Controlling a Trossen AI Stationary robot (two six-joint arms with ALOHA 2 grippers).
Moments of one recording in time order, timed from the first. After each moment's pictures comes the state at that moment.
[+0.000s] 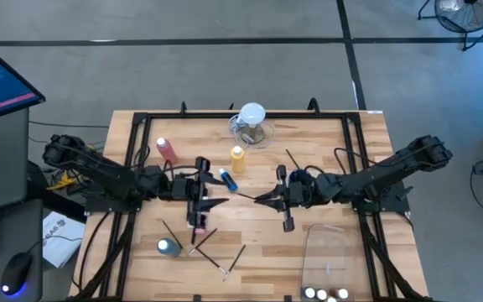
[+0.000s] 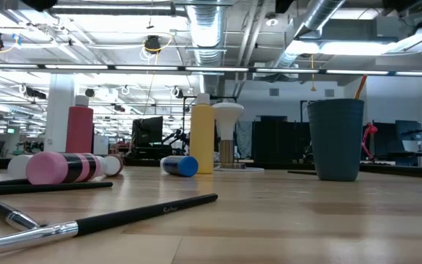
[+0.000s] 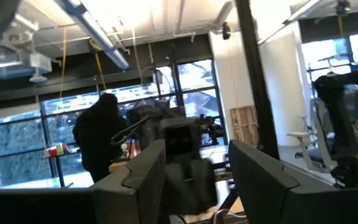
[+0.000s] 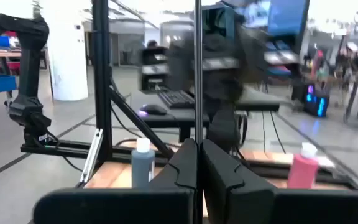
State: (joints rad) left arm -0.27 1.31 0.64 1.06 -0.17 0.23; right arm 0.33 1.38 0.71 0.77 0.21 -0.07
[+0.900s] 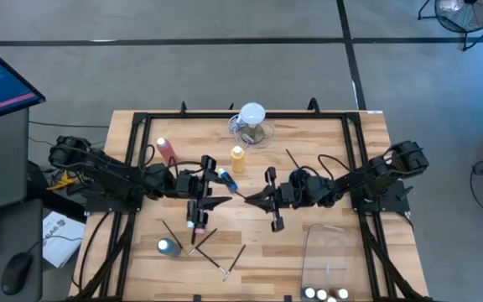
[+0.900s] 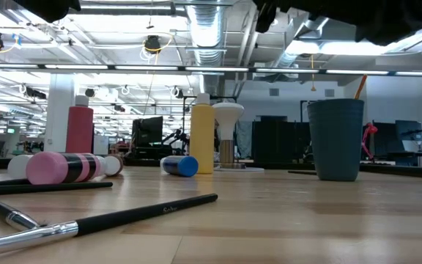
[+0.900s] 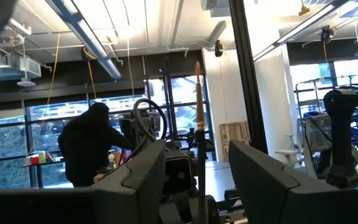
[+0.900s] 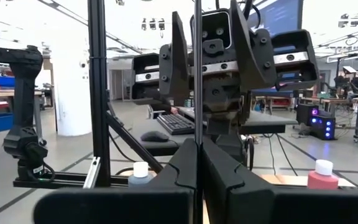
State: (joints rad) left arm -0.24 1.39 0.64 1.19 -0.07 0.17; right arm 0.26 1.62 0.69 1.18 0.15 -0.03
